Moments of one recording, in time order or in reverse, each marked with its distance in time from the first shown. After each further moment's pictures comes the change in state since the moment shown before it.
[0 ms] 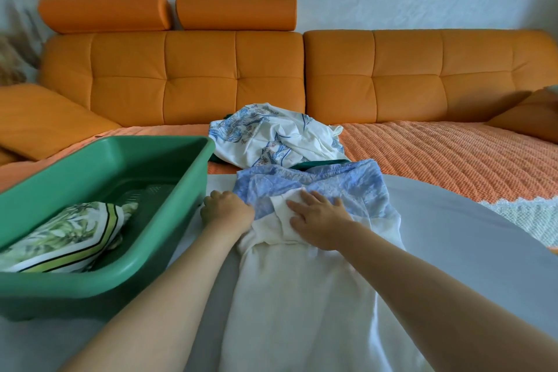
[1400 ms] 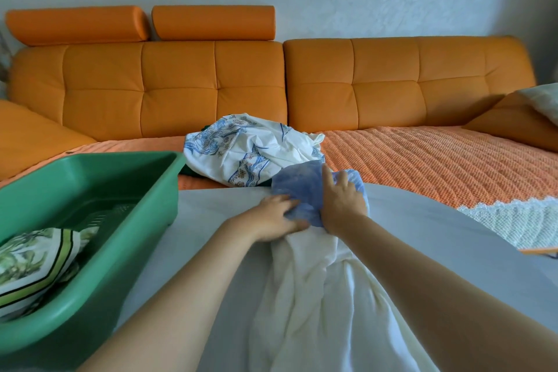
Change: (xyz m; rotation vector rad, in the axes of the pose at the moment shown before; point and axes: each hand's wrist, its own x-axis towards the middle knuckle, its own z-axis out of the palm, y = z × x) left_hand -0.013 0.098 0.004 -0.232 -0.395 0.755; right_hand 0.005 0.070 -0.029 0.010 0.323 0.348
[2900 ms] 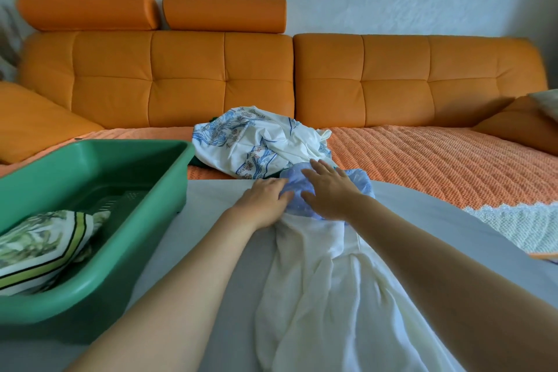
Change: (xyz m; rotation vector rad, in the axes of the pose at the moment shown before) left_hand -0.007 -0.014 -0.013 0.065 0.211 -0.112; right_hand 0.020 -0.013 -0.006 0.021 -0.127 -0.332
